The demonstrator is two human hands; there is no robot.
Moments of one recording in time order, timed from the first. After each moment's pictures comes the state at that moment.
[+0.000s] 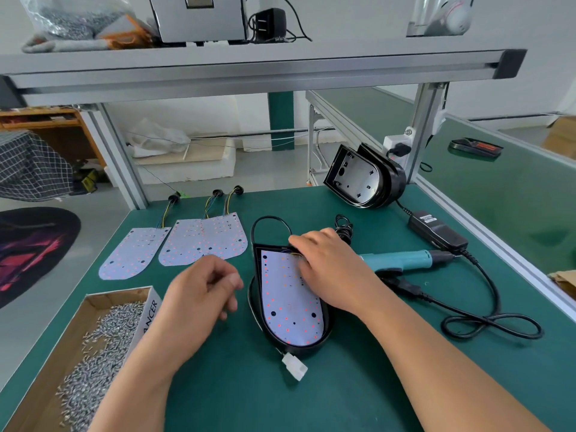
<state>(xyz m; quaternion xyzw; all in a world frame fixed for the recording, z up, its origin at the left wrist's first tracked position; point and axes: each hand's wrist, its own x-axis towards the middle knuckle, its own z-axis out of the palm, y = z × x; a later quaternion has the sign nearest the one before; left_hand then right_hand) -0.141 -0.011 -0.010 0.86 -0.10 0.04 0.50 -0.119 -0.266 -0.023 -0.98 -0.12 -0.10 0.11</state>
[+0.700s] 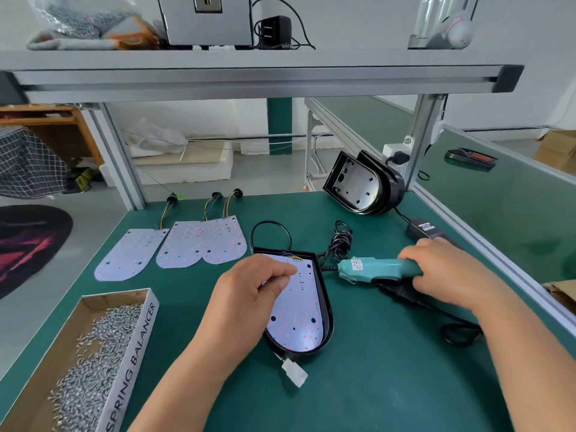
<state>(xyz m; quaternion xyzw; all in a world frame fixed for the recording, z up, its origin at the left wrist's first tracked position) -0.151 -0.064 -0.010 0.84 -0.23 0.09 0.49 -0.155 -0.423 -0.001 -1.00 0.06 0.05 0.01</state>
